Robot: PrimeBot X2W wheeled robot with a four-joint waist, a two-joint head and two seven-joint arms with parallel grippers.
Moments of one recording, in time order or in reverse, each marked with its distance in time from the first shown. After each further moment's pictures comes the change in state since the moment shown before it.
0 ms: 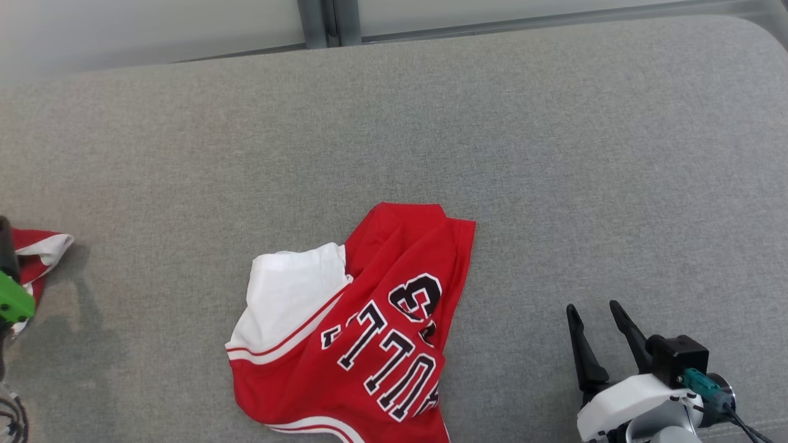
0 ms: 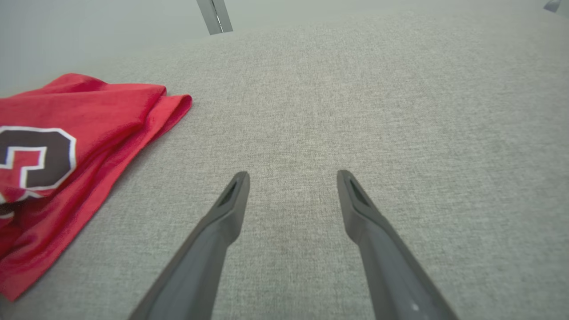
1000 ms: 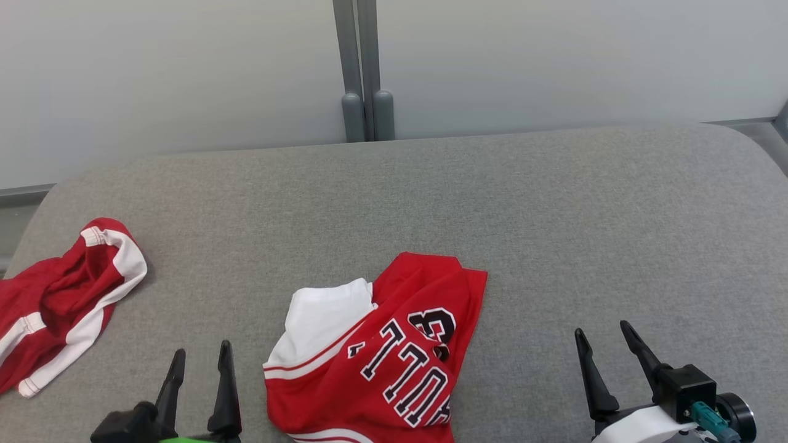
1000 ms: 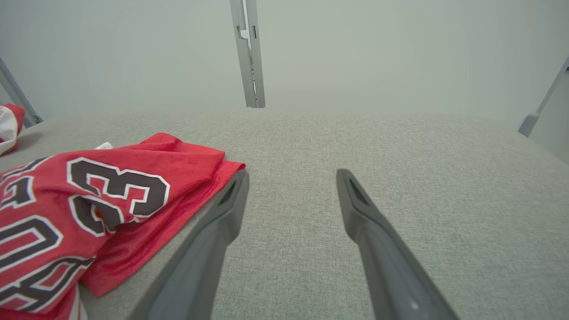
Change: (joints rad) left arm 0.634 -0.431 0.043 -0.600 0.390 0.032 -0.277; right arm 0.127 -0.014 -0.010 -0.128 -0.106 0.000 0.000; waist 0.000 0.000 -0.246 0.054
